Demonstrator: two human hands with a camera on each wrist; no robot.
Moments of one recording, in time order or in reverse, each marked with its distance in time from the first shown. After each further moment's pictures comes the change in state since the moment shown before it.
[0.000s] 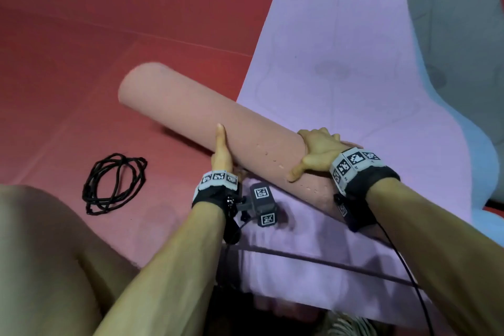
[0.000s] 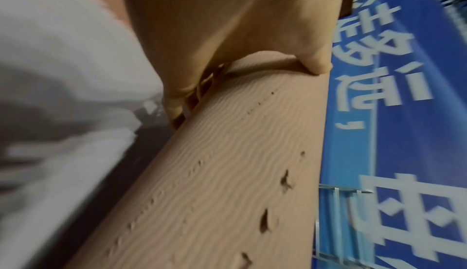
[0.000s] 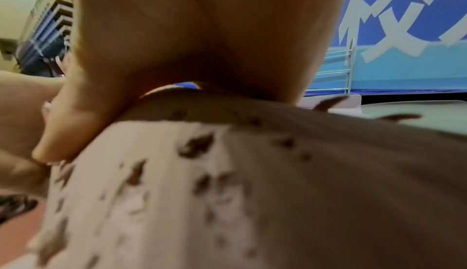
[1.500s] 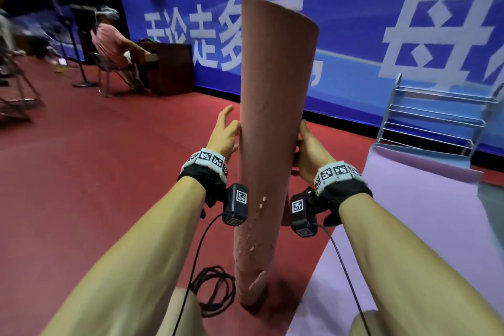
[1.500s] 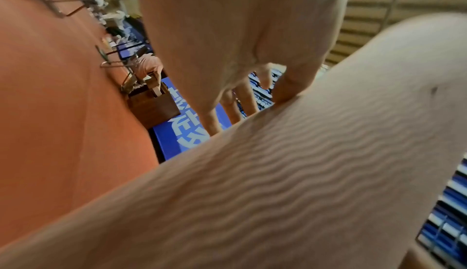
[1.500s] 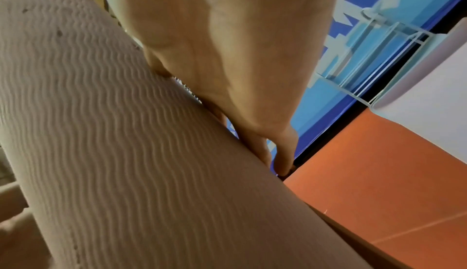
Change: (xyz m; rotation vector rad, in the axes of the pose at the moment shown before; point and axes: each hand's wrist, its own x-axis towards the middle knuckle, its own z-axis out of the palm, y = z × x) left_hand -0.250 0.388 -0.071 0.280 -0.167 1.029; right_hand -0.108 -0.331 -0.220 1.219 -0.022 -0.675
